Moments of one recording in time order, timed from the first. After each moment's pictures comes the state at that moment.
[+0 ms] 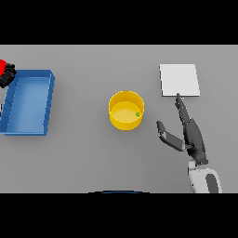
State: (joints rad) left arm -0.58 0.54 0.03 -1.00 -0.23 0.09 0.45; right arm 0.09 -0.07 0.14 -1.70 0.22 0.00 -0.16
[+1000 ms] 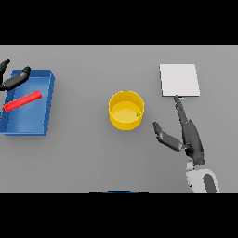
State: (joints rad) left arm -0.48 0.58 -0.04 -1.16 -0.19 -0.10 0.47; right arm 0.09 -0.08 0.16 -1.70 0.30 -0.04 -0.08
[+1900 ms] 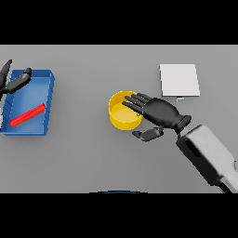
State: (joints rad) left arm -0.44 0.55 -0.01 -1.23 -0.13 -0.10 0.46; right arm -0.44 -0.41 0.53 -1.45 0.79 0.29 -0.17
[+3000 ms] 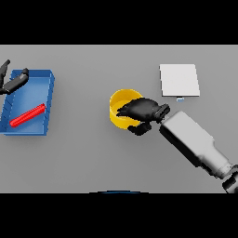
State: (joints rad) left arm -0.44 0.56 -0.01 -1.21 -0.14 -0.11 0.44; right arm -0.69 -0.32 0.69 -1.12 0.89 0.45 -0.21
